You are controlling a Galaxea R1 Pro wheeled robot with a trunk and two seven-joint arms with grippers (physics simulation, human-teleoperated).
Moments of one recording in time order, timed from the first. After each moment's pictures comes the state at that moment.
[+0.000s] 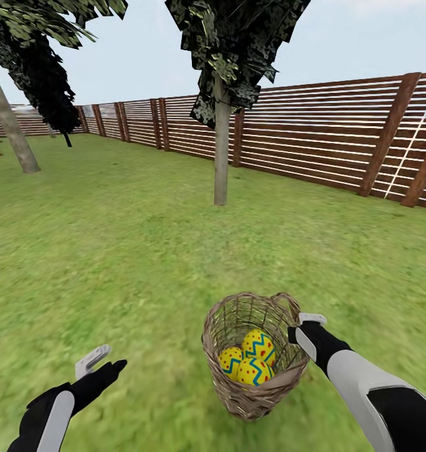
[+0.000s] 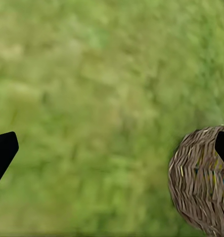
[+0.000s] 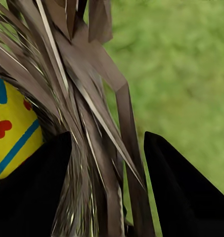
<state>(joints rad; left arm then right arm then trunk) -0.17 -0.02 0.30 -1.40 0.53 0.76 0.17 -0.89 -0.06 0.13 -0.24 -0.23 0.39 -0.26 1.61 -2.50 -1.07</state>
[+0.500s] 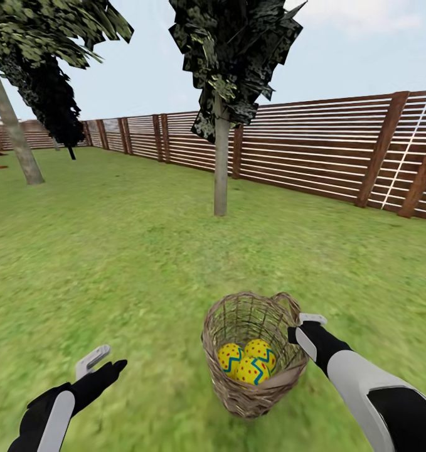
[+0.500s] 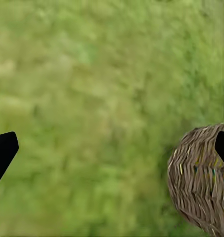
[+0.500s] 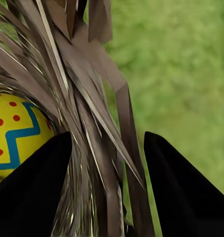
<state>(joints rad) -0.17 -0.02 0.30 -1.40 0.53 0.76 0.17 -0.89 -0.07 0.12 -0.24 -0.25 0.39 -0.26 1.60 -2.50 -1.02</state>
